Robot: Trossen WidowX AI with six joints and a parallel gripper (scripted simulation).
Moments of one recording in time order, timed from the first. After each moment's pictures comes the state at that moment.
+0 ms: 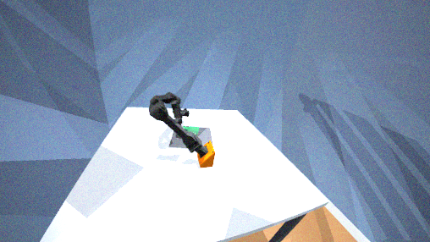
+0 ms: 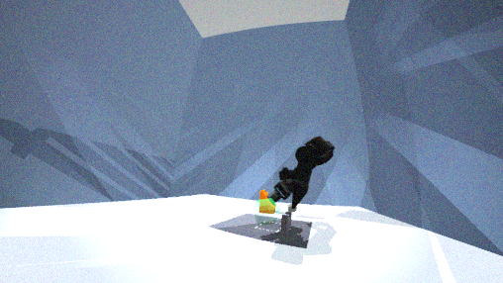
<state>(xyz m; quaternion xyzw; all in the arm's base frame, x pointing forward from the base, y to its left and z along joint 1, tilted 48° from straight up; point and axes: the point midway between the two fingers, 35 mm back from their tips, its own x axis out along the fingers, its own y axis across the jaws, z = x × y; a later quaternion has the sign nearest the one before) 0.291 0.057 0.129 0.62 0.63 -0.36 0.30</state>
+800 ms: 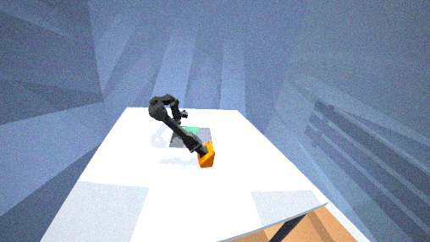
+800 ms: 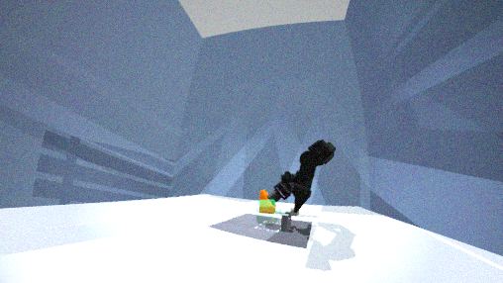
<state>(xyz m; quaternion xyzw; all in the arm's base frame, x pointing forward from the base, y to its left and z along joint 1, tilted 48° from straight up) 0.292 0.072 0.126 0.62 0.63 -0.36 0.30</state>
